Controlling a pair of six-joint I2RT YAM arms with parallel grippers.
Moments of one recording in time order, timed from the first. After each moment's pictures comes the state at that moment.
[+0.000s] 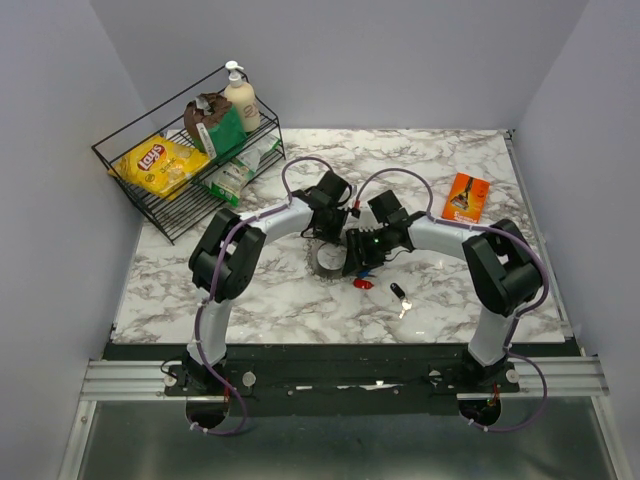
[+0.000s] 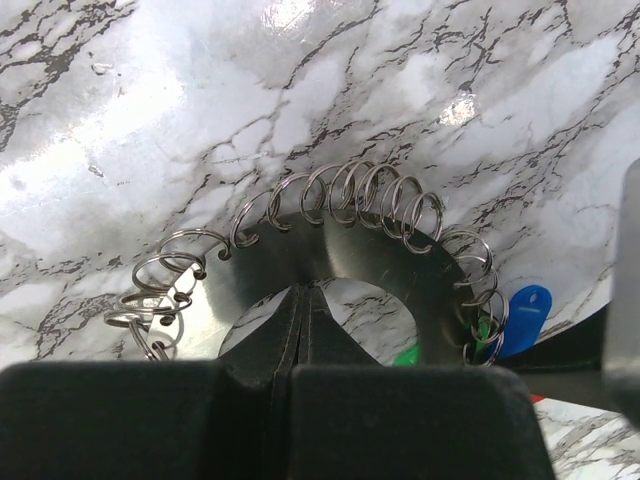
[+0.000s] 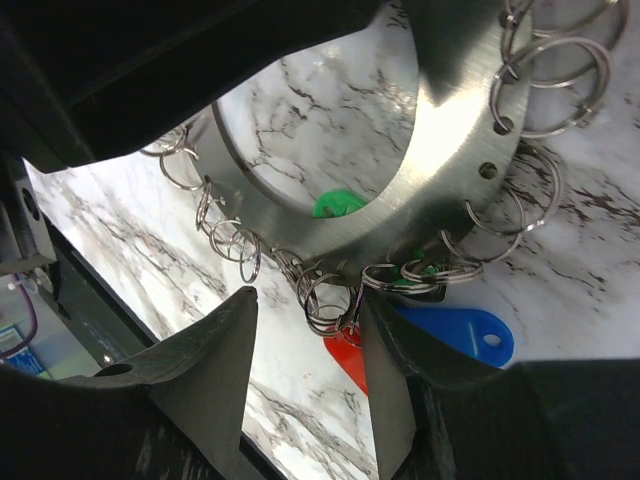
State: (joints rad) left arm -0.64 2.07 1.47 -0.45 0.12 -0.27; right arm 0.54 1.83 1.05 -0.31 -0.54 0.29
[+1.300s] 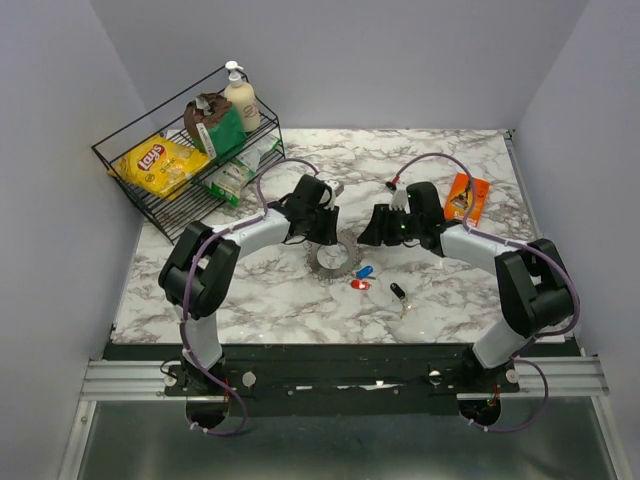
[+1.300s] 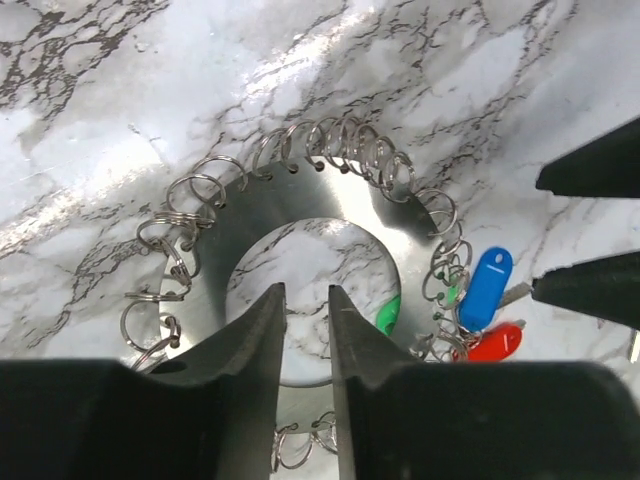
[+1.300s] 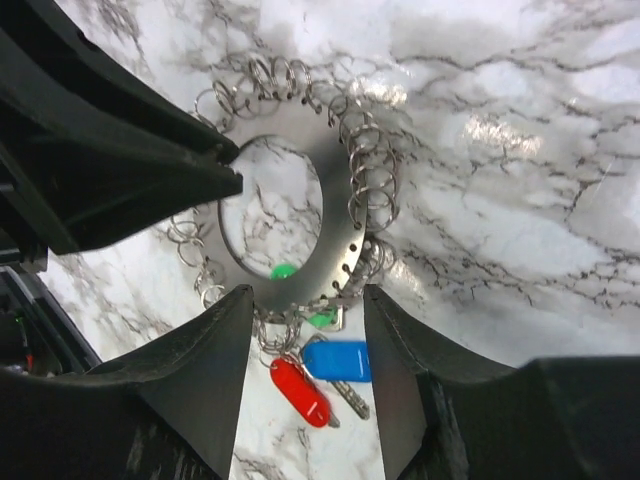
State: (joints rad) left arm -0.59 1.85 1.22 -0.24 0.20 -0.26; right arm 0.39 1.63 0.87 0.04 -0.49 0.35
